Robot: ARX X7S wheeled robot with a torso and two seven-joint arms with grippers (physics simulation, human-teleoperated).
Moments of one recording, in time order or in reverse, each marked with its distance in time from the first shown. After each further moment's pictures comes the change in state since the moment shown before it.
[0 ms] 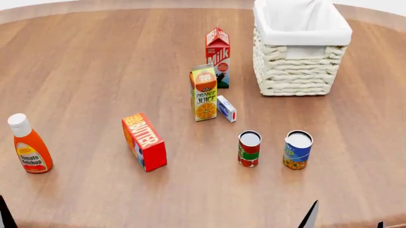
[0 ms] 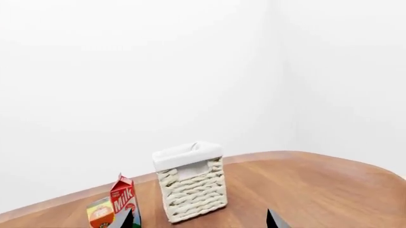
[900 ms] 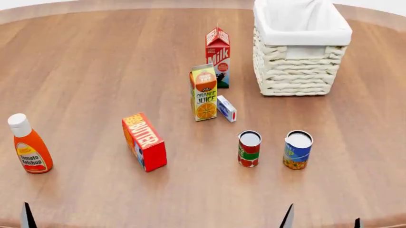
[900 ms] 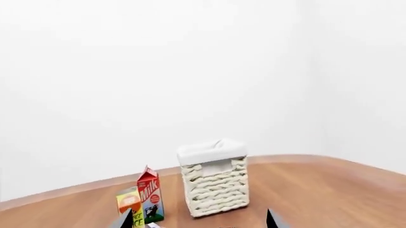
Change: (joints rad) left arm 0.015 0.055 -0.003 -0.020 0.144 0.039 0.072; right arm -0.035 -0.034 -0.002 -0.052 -0.050 0.031 -0.100
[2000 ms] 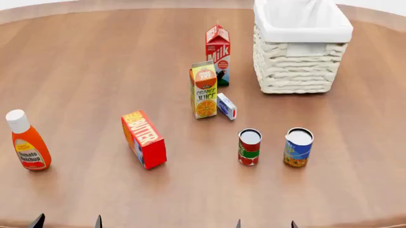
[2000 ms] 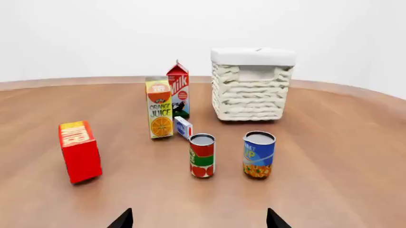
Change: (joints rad) left arm -0.199 0.112 -0.005 -0.223 -0.028 -0.463 0.204; right arm 0.155 -0.093 -0.011 0.231 -0.192 0.296 -0.148
